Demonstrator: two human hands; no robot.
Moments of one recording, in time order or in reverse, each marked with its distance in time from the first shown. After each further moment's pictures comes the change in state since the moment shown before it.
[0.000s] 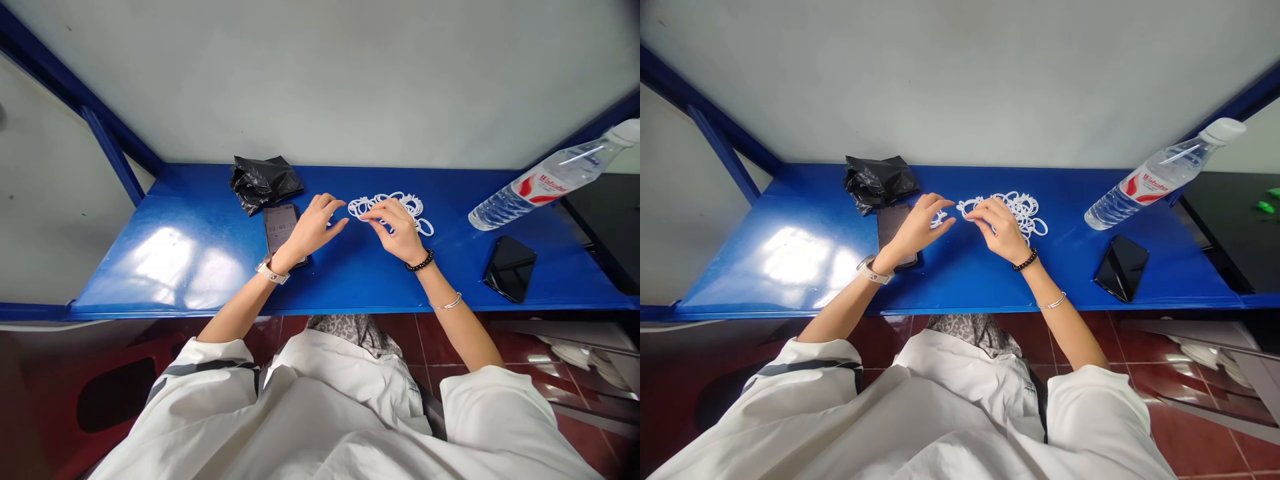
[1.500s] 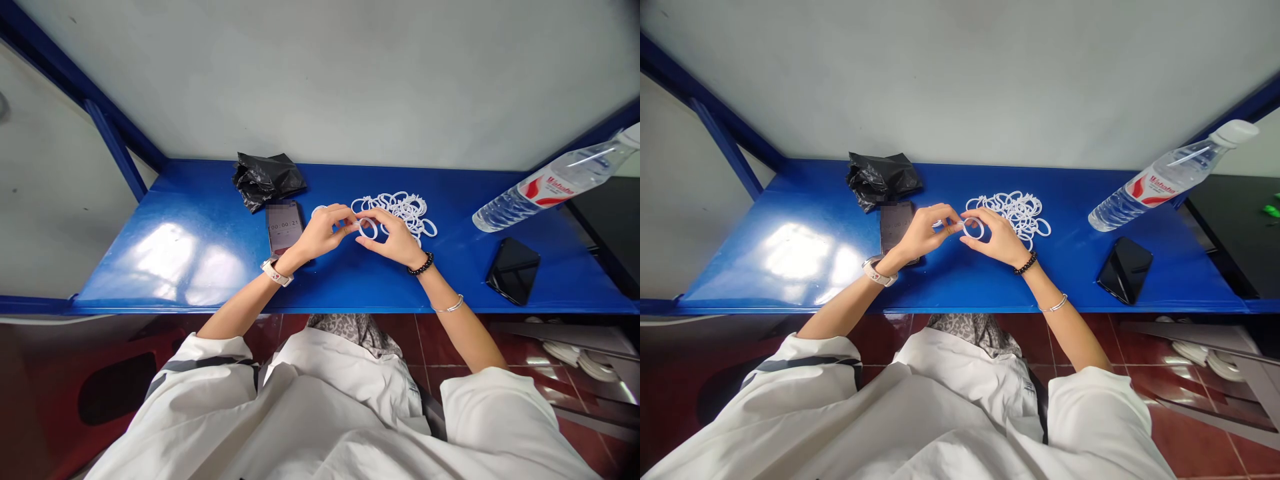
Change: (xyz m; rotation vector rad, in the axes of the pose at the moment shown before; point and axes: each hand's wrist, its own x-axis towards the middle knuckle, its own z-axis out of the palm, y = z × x) left_hand -0.001 0.014 0.000 -0.421 0.060 0.145; right_hand -0.003 -0.009 0.005 0.241 -0.200 0.197
